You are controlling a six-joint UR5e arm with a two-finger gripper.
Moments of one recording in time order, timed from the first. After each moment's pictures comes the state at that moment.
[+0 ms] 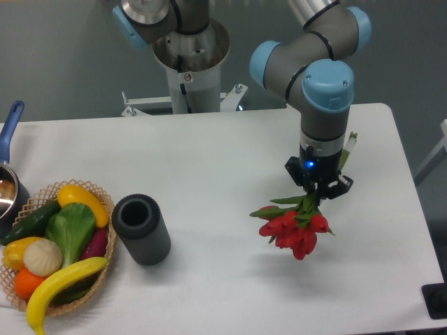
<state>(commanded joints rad) 2.66 -1.88 -1.67 -0.94 1.53 1.23</state>
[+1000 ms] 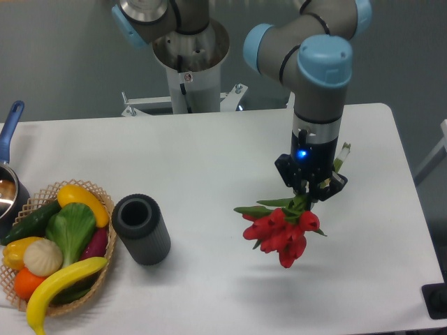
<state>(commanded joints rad) 2.67 -1.80 -1.61 -0.92 1.20 1.18</state>
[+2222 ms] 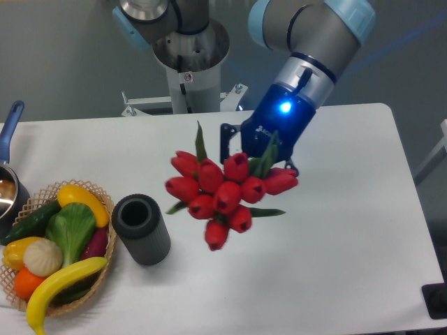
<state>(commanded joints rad) 2.63 -1.79 -1.60 -0.89 0.42 0.87</state>
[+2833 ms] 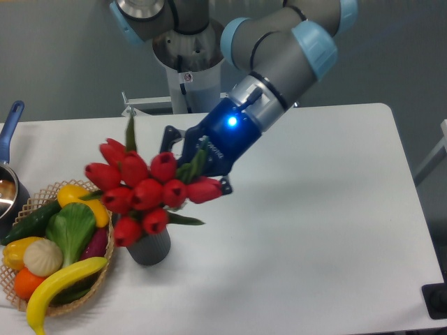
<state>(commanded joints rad) 2.52 -1.83 -1.61 -0.81 0.27 0.88</state>
